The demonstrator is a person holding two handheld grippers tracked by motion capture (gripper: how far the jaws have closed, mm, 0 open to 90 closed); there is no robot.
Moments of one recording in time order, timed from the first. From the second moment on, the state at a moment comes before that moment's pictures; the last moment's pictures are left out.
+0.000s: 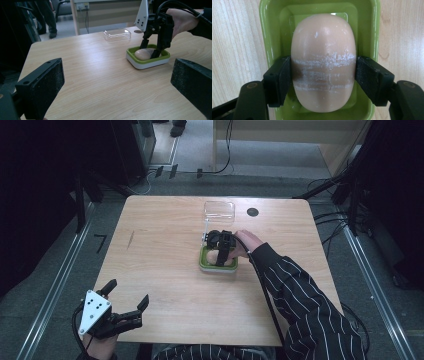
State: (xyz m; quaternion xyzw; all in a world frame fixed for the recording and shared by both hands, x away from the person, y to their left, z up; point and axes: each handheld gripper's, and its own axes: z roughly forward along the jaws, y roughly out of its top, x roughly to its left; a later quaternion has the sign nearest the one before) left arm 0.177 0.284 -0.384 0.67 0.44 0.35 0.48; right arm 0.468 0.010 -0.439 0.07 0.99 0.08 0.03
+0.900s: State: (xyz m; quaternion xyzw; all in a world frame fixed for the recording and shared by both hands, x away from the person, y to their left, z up) left arm 0.177 0.286 -0.385 0.67 0.44 0.35 0.48; right arm 0.462 0.003 -0.420 0.11 0.99 0.08 0.04
